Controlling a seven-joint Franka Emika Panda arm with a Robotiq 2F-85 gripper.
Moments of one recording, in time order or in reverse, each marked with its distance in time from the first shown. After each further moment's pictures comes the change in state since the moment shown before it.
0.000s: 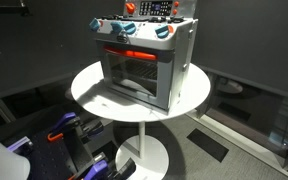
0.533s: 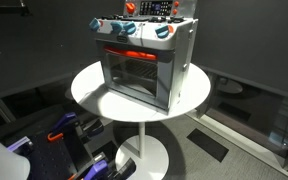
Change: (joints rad) arm -0.076 0.158 -0.004 0.150 -0.005 0.101 0.000
